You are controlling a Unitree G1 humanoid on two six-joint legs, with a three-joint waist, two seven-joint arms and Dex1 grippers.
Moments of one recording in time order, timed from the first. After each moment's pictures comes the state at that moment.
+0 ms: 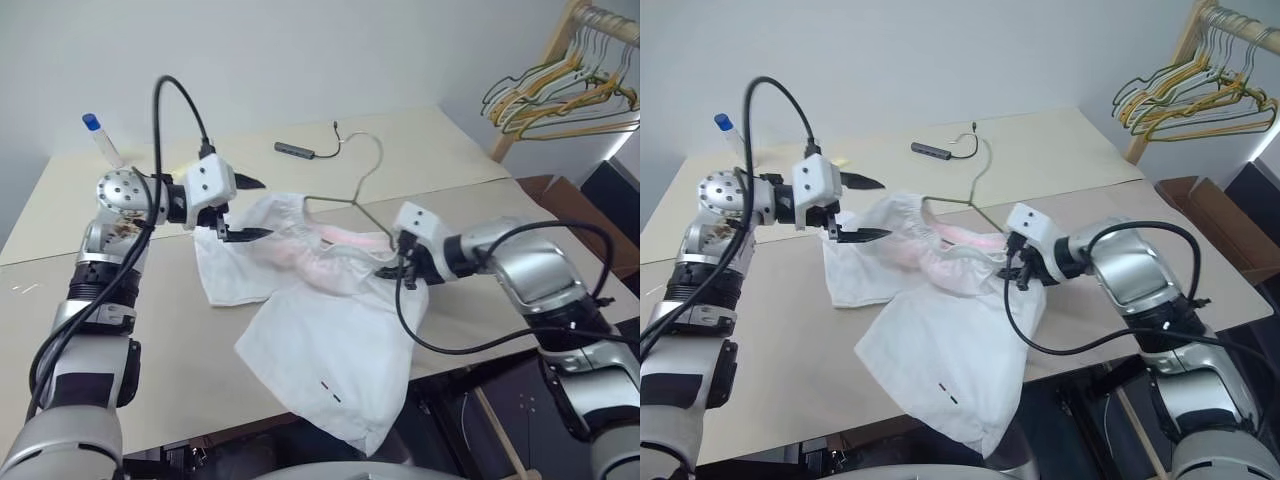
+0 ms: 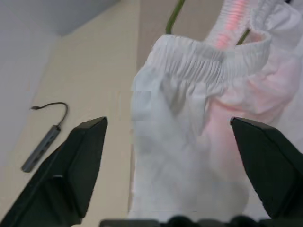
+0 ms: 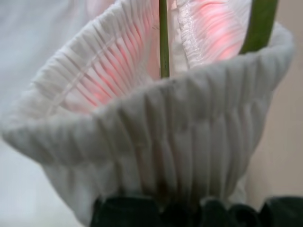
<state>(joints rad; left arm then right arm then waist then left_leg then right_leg) -0.84 0.66 -0.07 0.56 -0.10 -0.15 -1.20 -0.62 -0.72 0.25 -0.14 0.20 1.02 1.05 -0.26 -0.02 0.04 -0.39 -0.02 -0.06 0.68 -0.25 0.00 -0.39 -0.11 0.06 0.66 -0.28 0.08</state>
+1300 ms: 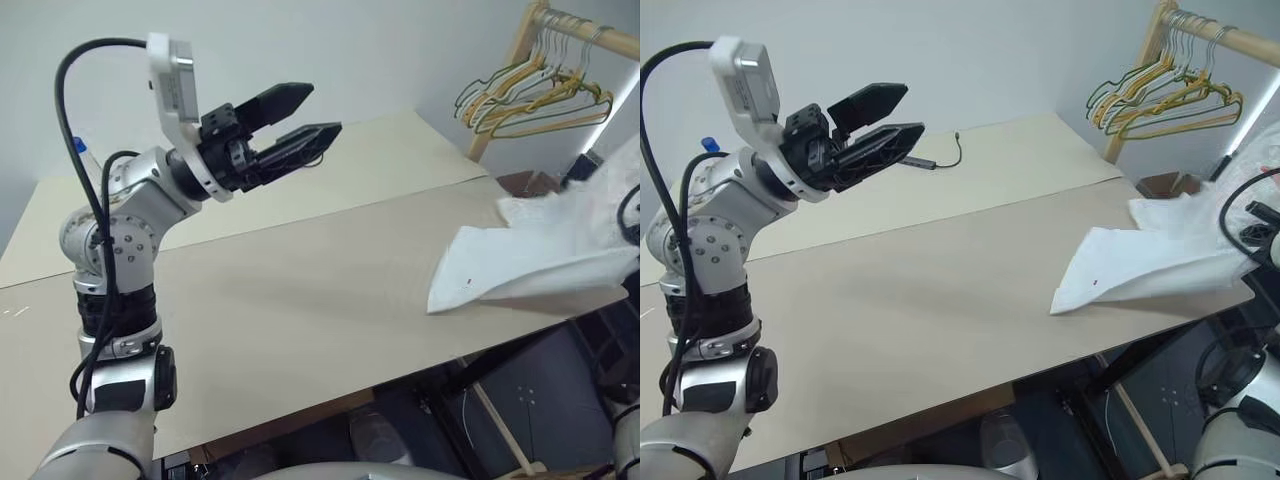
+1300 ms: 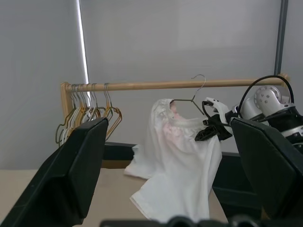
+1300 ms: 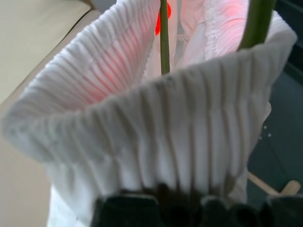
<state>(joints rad) -0.75 0.47 0.19 -0.22 -0.89 0.74 -0.80 -0.82 -0.88 -0.77 0.28 0.17 1.55 0.18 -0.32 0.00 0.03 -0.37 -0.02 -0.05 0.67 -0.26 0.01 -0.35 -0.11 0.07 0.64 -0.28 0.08</state>
